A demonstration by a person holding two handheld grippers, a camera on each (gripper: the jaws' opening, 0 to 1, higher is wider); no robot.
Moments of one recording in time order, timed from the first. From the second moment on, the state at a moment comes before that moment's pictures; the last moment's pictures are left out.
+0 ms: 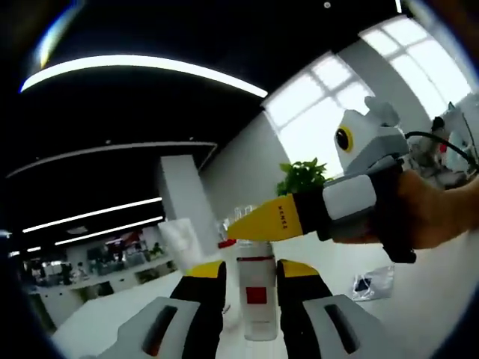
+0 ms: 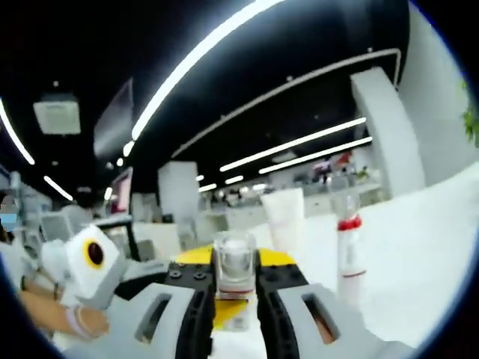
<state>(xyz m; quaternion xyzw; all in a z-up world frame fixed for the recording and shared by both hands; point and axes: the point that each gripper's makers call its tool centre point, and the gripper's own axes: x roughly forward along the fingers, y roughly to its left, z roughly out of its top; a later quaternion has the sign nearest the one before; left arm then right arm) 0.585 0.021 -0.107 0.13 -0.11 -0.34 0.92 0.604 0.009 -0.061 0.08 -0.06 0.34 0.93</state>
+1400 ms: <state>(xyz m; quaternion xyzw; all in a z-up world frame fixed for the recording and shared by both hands) 0.618 0.087 -0.135 0.00 0.04 -0.27 0.96 0.677 0.001 -0.115 -0.03 0.08 0.12 0.99</state>
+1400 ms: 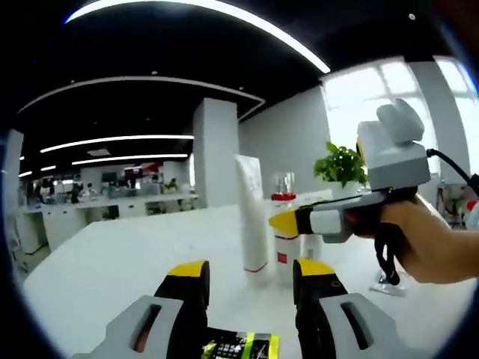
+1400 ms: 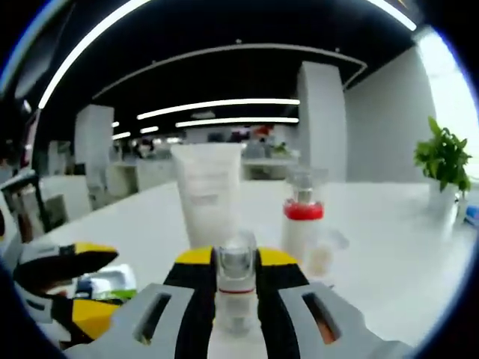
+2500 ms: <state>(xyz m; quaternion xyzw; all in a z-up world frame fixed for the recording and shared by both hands) 0.618 0.073 -0.152 0.10 0.04 -0.27 0.96 0.592 -0.021 -0.070 -0.04 -0.04 0.25 0.97</state>
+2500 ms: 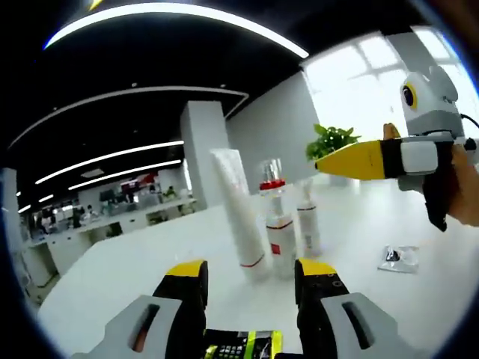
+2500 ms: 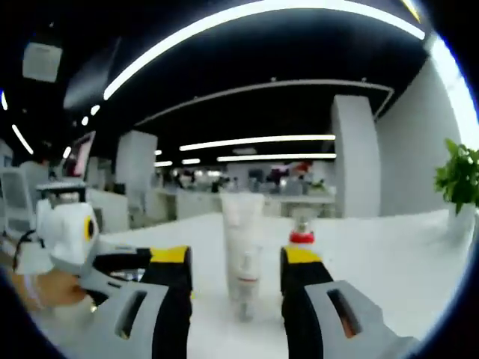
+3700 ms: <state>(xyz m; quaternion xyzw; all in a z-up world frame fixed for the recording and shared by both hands) 0.715 0.031 -0.206 0.18 0.14 -0.39 0.89 0.535 -0.050 -0.106 -0.01 -0.02 0.40 0.91</state>
